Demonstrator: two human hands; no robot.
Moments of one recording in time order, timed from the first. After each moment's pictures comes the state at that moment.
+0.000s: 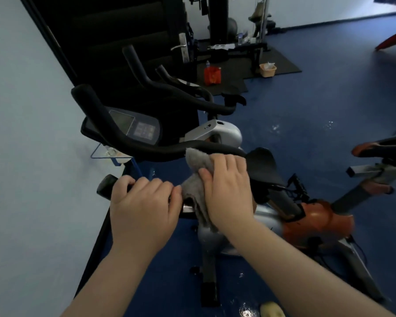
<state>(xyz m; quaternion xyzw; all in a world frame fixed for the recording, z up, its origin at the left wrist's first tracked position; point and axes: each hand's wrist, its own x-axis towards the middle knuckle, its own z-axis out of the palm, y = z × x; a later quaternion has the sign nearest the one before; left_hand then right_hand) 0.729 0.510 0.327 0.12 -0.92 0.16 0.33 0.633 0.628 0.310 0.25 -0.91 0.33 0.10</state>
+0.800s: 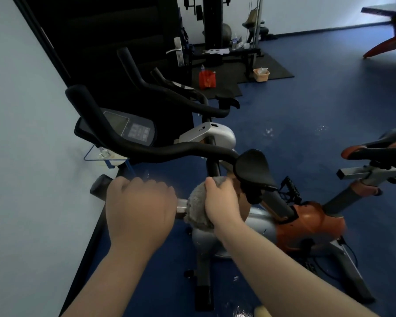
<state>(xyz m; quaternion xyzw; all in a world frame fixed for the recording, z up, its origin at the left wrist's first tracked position) 0.722 0.509 0.317 0.13 -0.90 0.18 0.37 0.634 0.621 0.309 -0.04 -0.75 0.62 -0.23</state>
